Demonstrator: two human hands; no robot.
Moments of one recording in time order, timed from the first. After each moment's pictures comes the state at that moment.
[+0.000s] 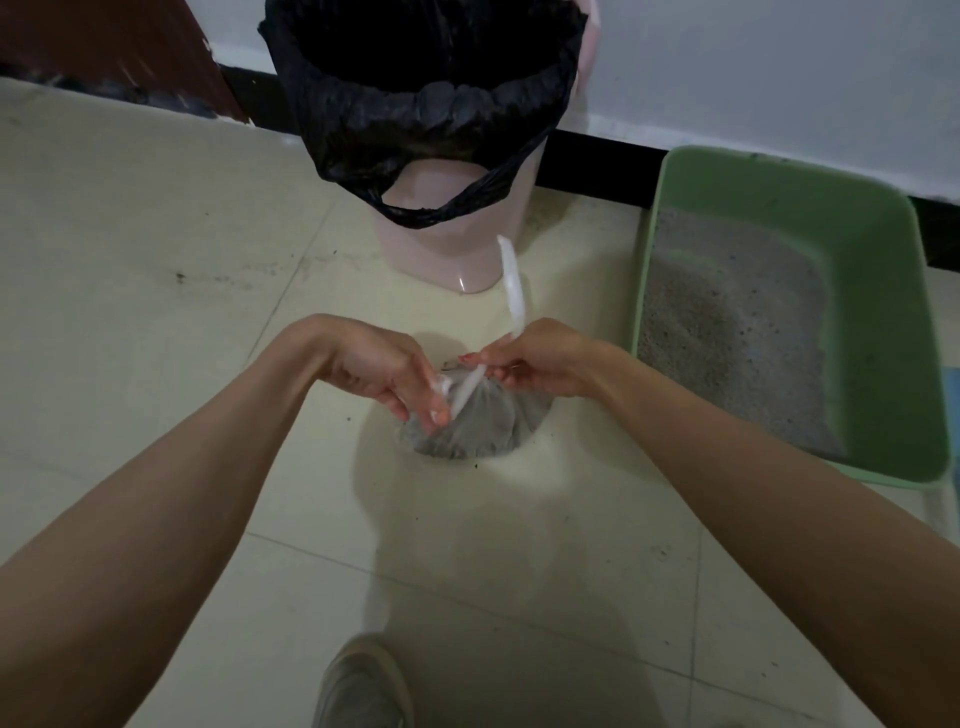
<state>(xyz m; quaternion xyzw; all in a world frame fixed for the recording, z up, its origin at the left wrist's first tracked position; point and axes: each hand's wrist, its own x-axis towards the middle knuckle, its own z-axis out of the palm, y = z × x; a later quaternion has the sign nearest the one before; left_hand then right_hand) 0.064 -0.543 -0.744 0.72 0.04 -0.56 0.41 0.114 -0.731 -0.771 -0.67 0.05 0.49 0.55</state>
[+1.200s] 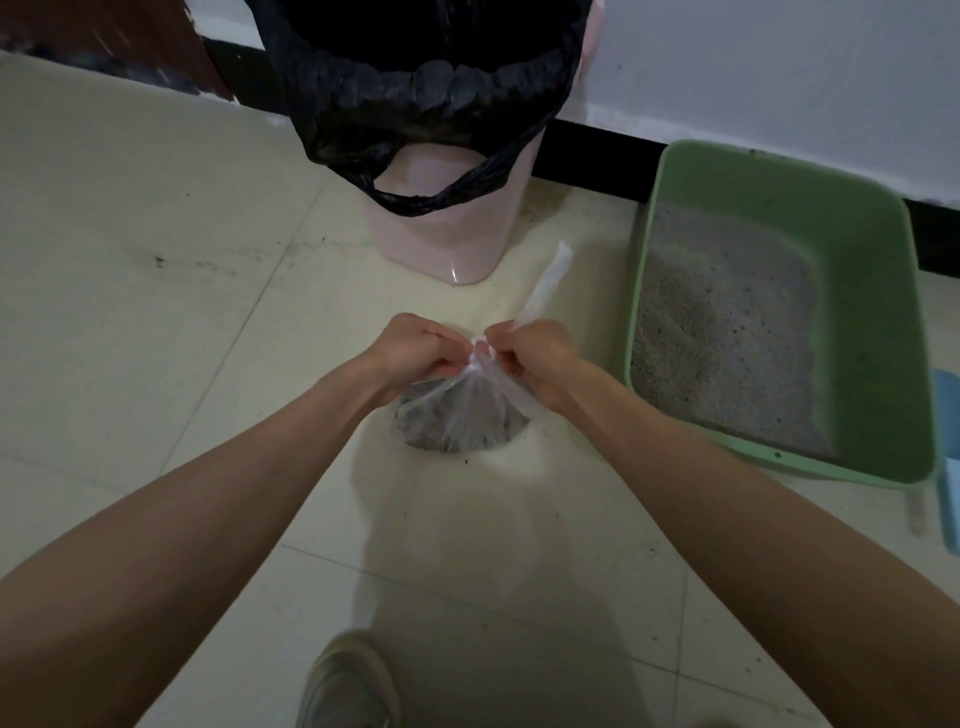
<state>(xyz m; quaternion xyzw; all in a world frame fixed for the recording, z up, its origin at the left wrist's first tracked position) 0.061 -0.585 -0.782 0.70 0.27 -0.17 0.64 0.101 -0.722 -0.784 -0.70 0.17 0.34 0.61</state>
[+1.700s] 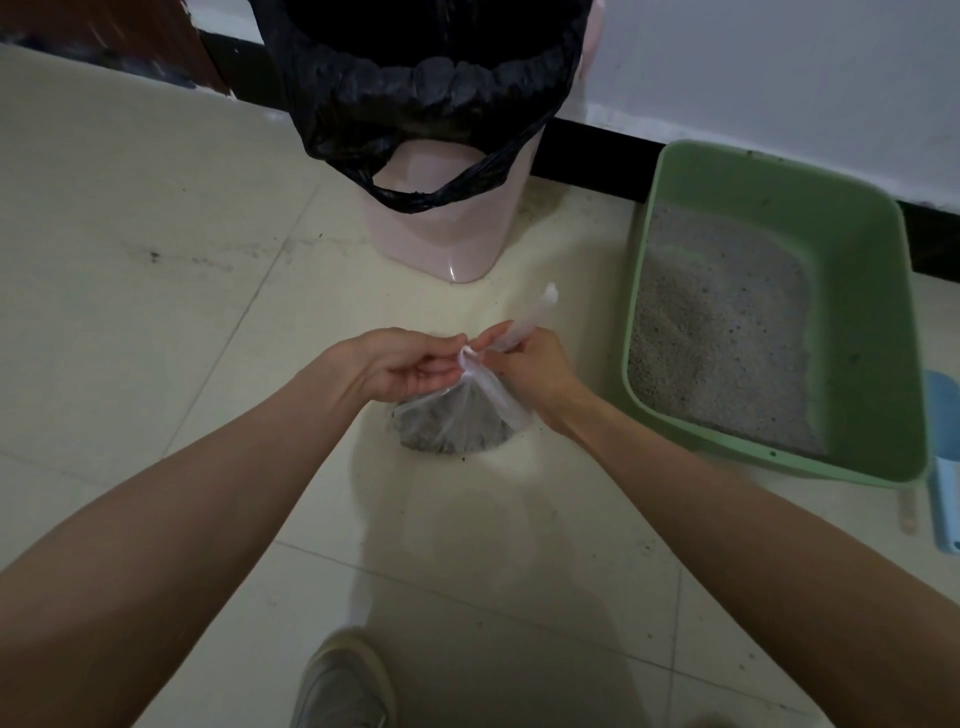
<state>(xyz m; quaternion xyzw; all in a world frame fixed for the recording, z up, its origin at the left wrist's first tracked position) 0.065 -0.576 -0.787 0.48 0.36 -0.30 0.74 0.082 -0.730 -0.788 -0.78 0.01 0.27 0.57</state>
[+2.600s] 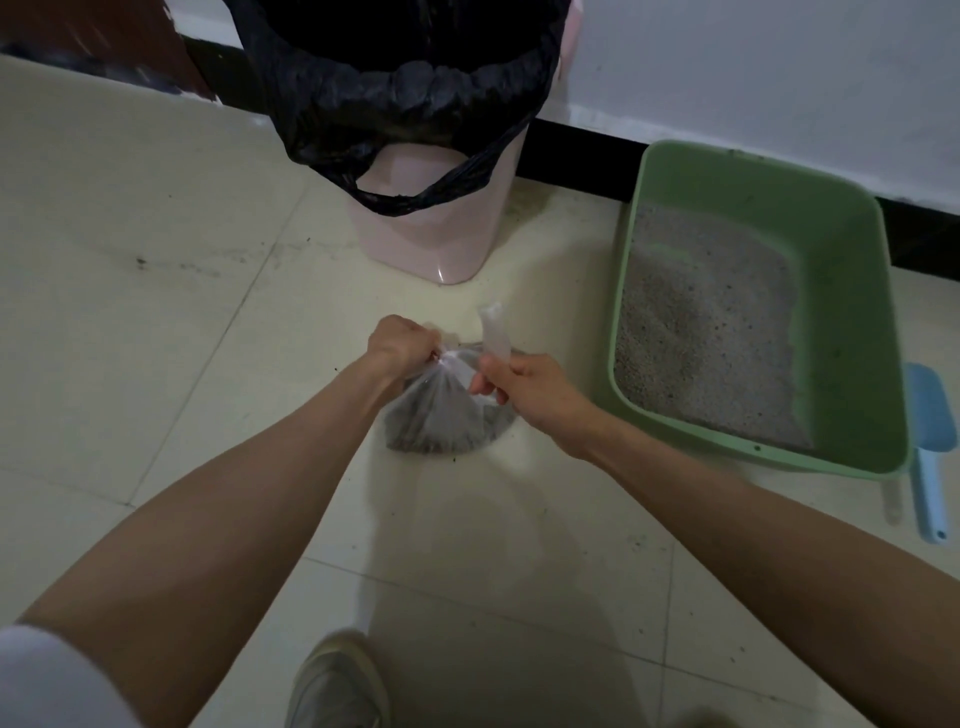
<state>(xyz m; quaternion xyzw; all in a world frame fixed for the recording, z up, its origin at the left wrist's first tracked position) 0.079 -0.590 -0.813 0.76 0.38 -0.14 0.51 0.063 -0.753 -0.764 -0.78 -0.04 0.34 0.52</state>
